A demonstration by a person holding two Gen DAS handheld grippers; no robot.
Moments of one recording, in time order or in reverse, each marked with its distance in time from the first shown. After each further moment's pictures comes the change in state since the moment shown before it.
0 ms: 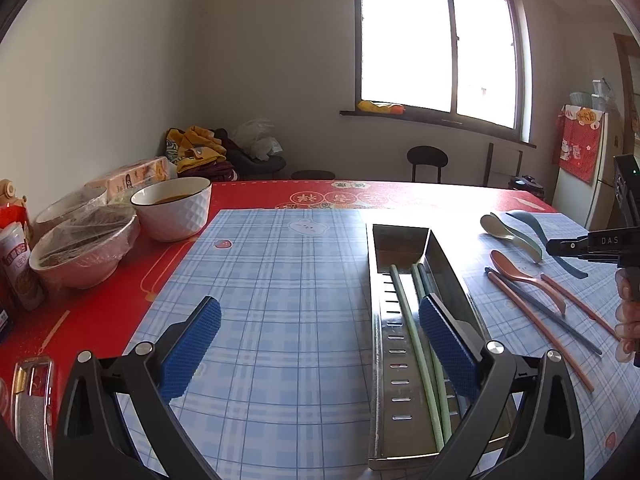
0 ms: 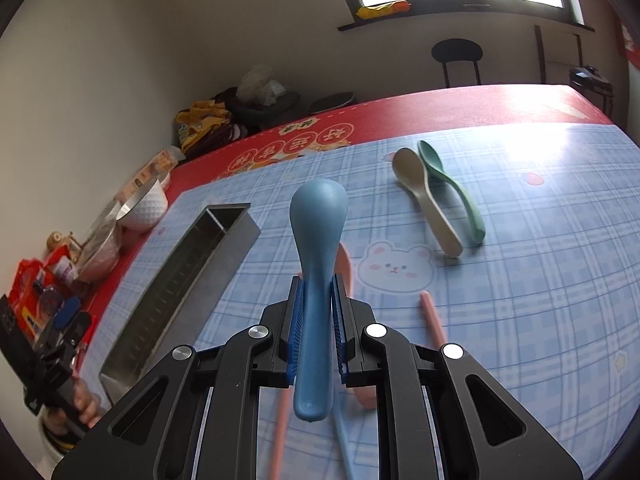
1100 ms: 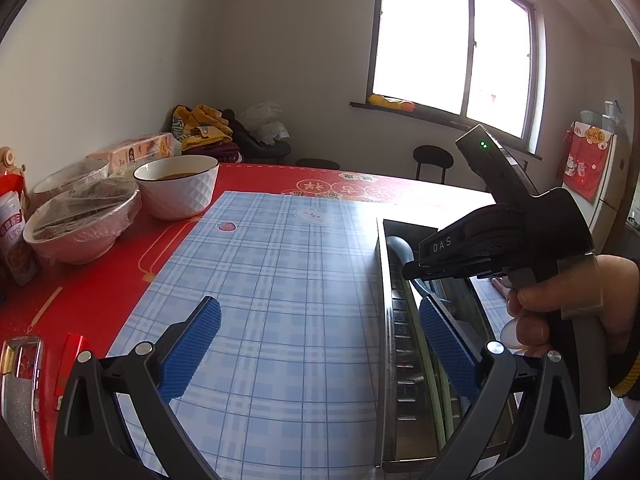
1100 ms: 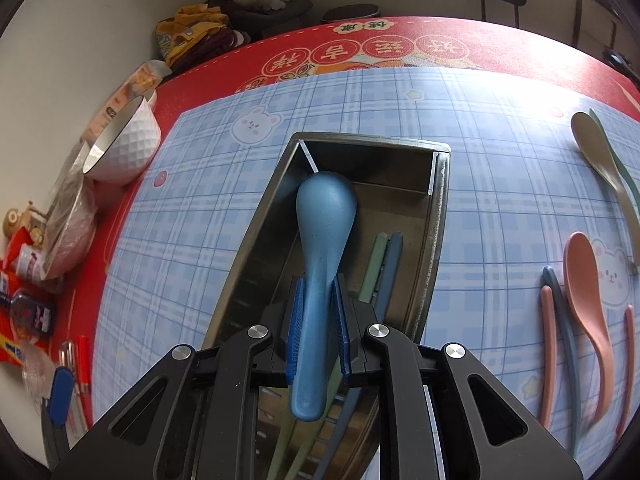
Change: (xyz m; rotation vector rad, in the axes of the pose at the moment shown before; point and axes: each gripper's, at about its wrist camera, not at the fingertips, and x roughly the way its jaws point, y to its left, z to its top) left arm 0.008 0.014 0.001 -0.077 0.043 -0.018; right arm 0.154 0.135 0.022 0.030 0.317 -0.142
